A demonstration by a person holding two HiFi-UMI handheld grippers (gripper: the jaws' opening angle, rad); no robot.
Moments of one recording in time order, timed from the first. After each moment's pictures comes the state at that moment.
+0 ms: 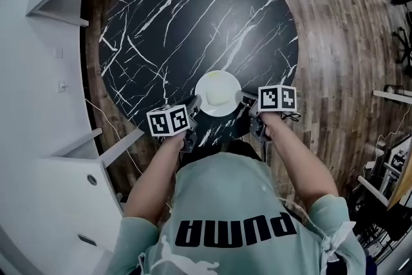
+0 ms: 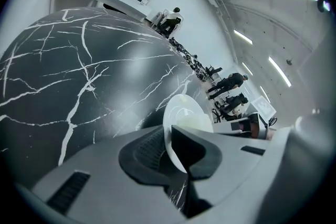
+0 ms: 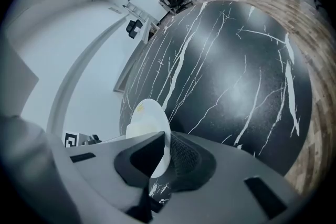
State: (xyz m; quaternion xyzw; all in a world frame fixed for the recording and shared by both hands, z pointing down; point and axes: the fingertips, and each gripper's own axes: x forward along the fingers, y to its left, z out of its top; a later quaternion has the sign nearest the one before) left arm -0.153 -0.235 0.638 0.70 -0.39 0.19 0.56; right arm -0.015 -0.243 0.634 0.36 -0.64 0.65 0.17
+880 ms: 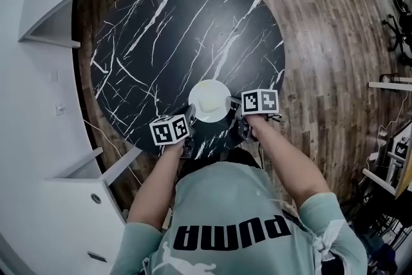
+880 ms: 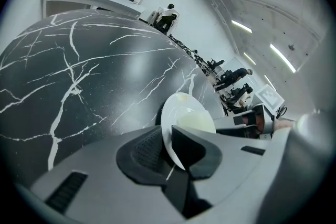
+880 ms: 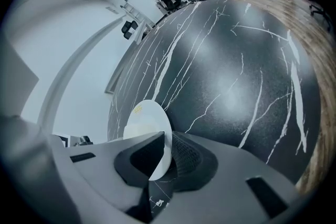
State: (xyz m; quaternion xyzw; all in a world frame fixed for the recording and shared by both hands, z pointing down) left arm -0.145 -0.249 0.673 0.71 -0.40 0.24 0.52; right arm -0.007 -0.258 0.670 0.40 -0.63 0.64 0.19
